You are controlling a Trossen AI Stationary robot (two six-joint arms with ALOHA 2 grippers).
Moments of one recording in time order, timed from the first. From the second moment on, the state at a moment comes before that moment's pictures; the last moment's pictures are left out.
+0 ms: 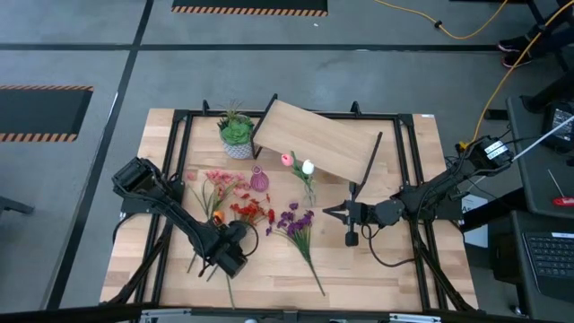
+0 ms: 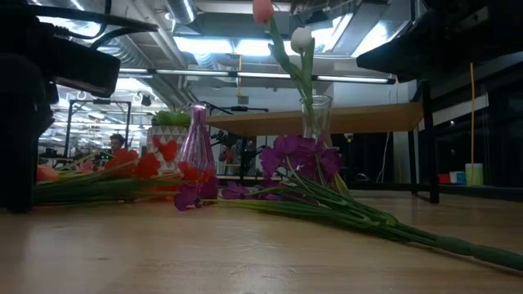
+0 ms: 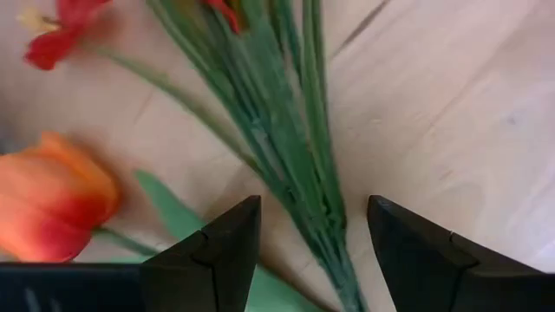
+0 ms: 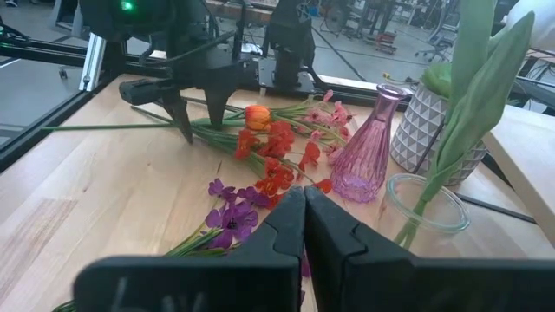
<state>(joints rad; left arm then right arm) -0.66 1.79 1.03 -0.78 -0.28 -1.35 0.48 1.30 0.38 0.71 0.57 -0.03</state>
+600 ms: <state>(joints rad) -0.66 1.79 1.02 -0.75 -0.18 -1.31 0.48 1.30 0.38 0.71 0.57 -0.03</state>
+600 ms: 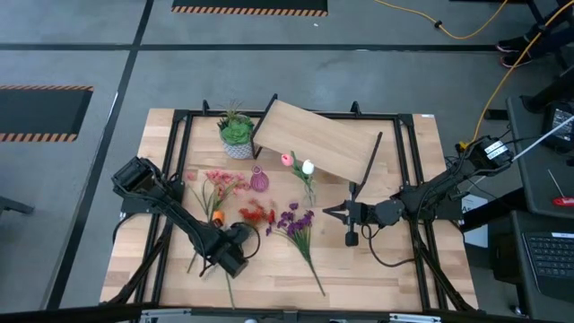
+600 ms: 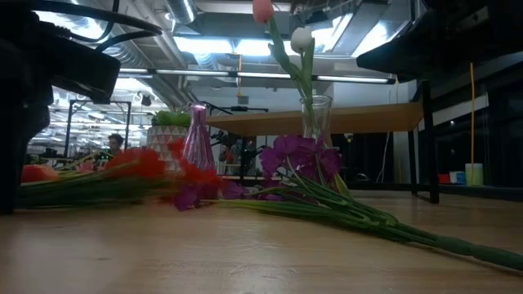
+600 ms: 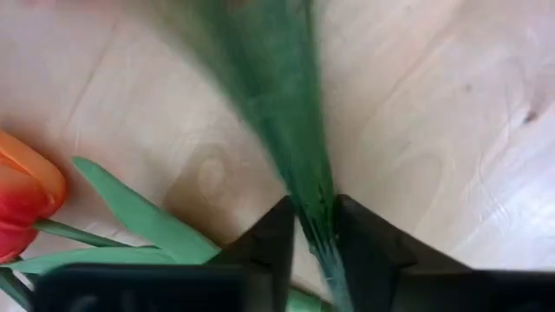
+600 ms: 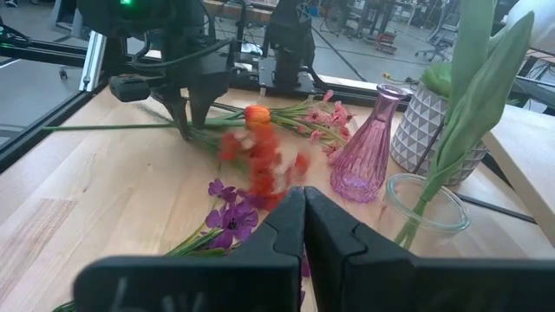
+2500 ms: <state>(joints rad) -0.72 1.33 1.02 -0.54 -0.88 -0.66 0.48 1.30 0.38 0.81 0.53 -0.01</state>
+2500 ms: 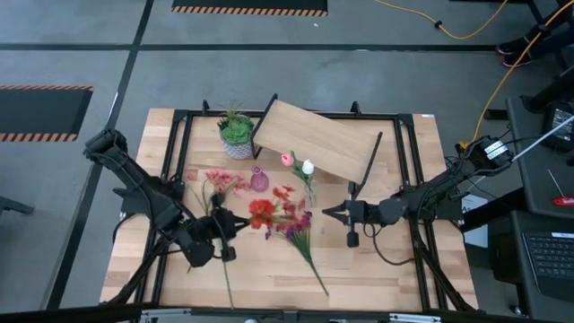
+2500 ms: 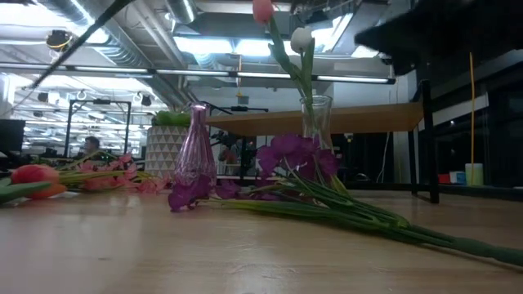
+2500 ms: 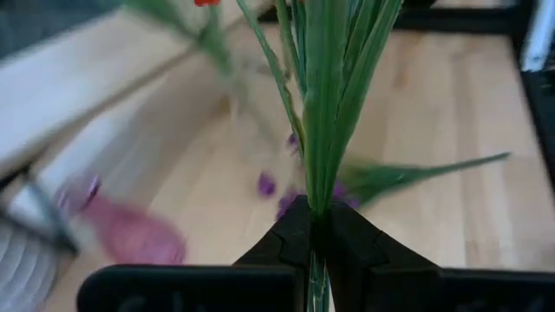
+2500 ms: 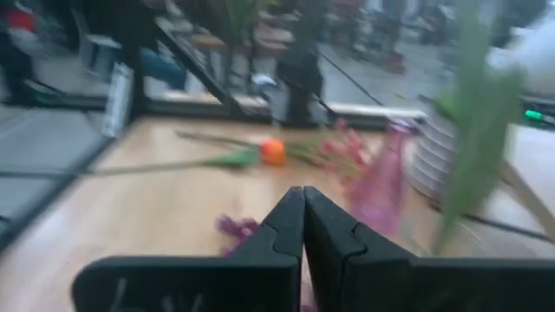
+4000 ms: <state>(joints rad) -0.22 1.51 0.79 0.67 -0.12 0.17 0.37 1.36 0.53 0.86 0.26 -0.21</state>
